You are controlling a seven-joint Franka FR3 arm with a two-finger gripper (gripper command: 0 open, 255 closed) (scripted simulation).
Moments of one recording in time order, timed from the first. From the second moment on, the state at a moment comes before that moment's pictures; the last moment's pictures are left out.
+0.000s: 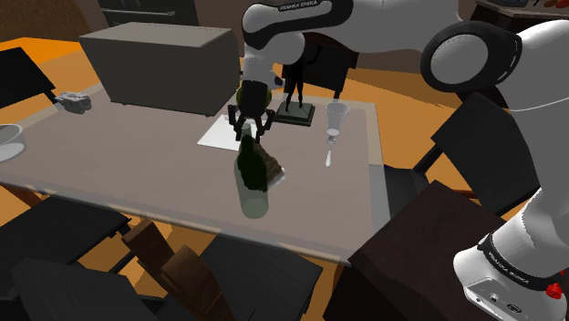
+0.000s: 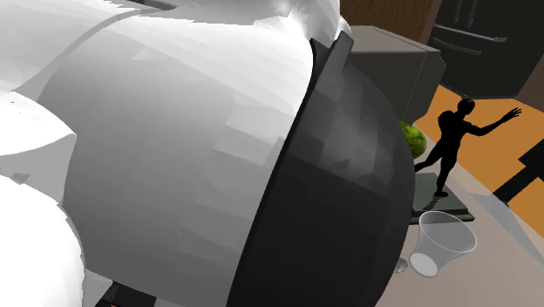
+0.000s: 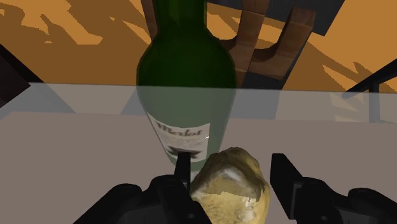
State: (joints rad) arm 0.10 0.83 0.27 -1.06 0.41 1.60 1.11
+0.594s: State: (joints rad) arm 0.10 0.82 0.27 -0.98 0.41 1.51 1.16
